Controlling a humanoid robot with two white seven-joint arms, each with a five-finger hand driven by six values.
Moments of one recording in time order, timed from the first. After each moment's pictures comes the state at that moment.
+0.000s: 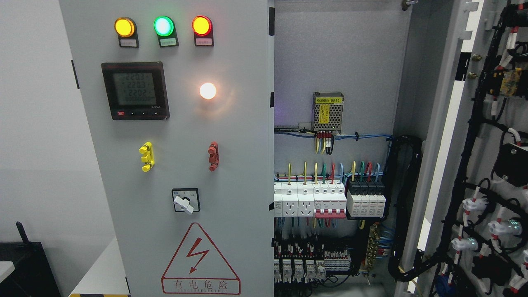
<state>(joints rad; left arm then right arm) 0.05 -0.03 0.00 0.00 0.00 -0.10 -0.26 0.07 -0.12 0.25 -1.86 -0.23 0.00 0.00</state>
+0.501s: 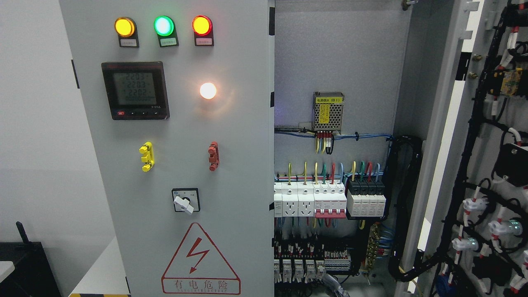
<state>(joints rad) 0.05 -0.04 0.00 0.00 0.00 -0.10 -0.25 -0.08 -0.05 0.28 -1.81 -0.24 0.08 0.00</state>
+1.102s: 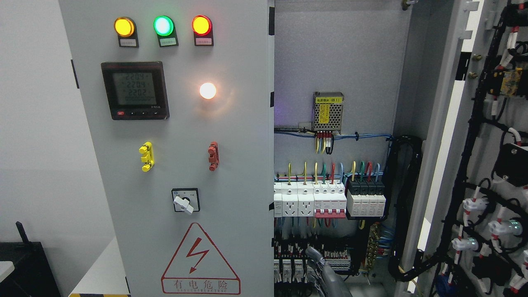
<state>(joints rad) 0.05 -0.04 0.00 0.00 0.00 -0.10 -0.25 -0.23 -0.02 0.31 -1.70 -0.24 0.10 0.00</state>
